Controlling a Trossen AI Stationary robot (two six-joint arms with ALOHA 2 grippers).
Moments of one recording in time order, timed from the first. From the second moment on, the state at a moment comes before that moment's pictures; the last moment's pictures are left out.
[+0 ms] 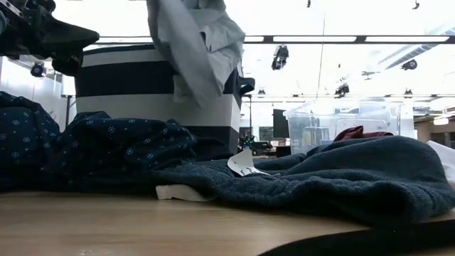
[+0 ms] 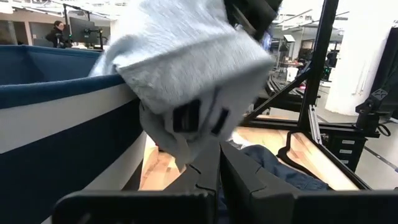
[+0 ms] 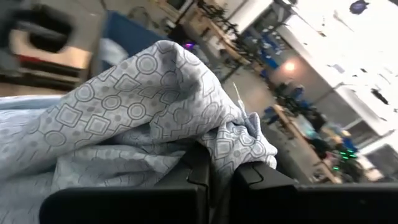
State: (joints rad) left arm -0.40 0.04 0.12 -0.06 -0.48 -0.05; right arm 0.18 1.85 1.72 -0.15 1.00 -0.45
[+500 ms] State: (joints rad) left arm -0.40 0.04 0.12 -0.06 -0.48 -0.05; right arm -0.05 1.85 2.01 -0.14 0.80 -0.55
